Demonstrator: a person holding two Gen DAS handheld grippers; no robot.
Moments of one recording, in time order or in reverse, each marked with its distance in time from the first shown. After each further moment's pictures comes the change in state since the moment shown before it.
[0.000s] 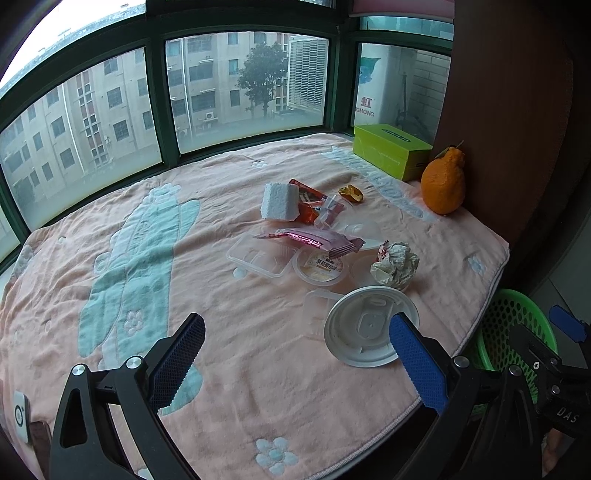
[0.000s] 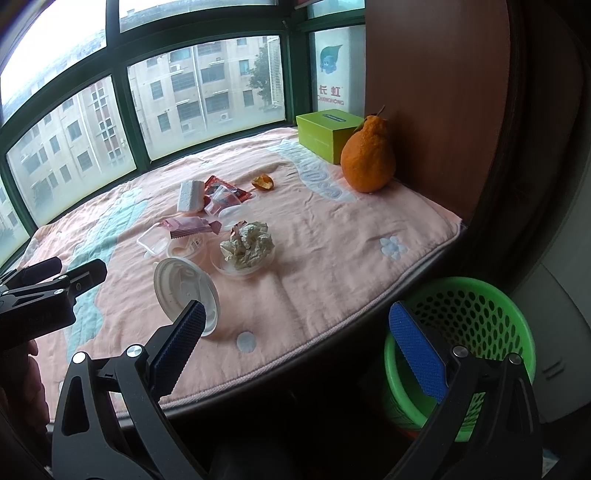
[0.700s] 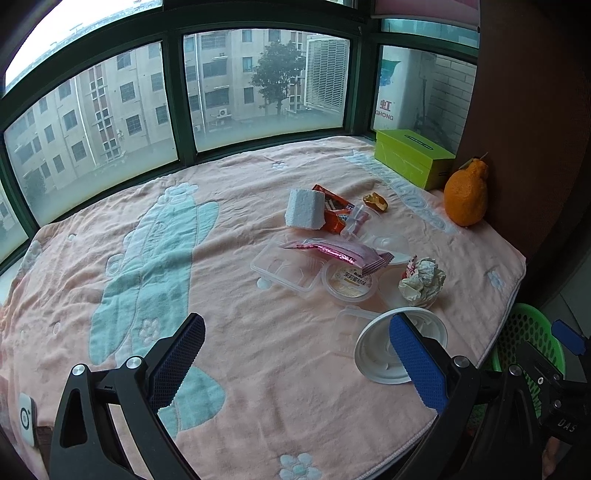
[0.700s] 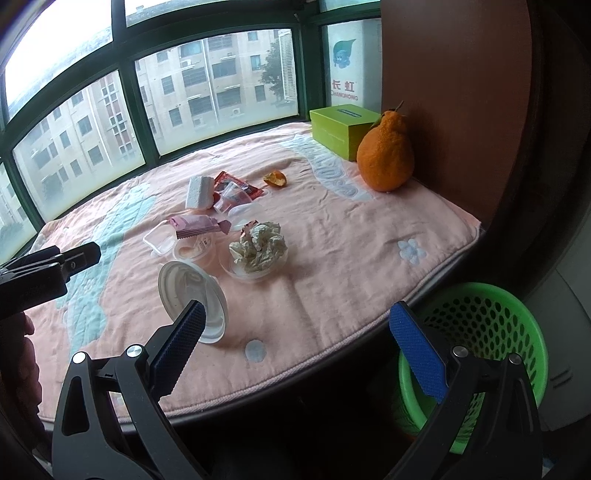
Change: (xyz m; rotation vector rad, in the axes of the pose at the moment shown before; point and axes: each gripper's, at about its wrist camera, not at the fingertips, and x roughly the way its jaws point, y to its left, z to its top) left arm 0.013 0.028 0.020 -0.039 0.009 0.043; right arm 0.021 0.005 0.007 -0.012 0.028 0.055
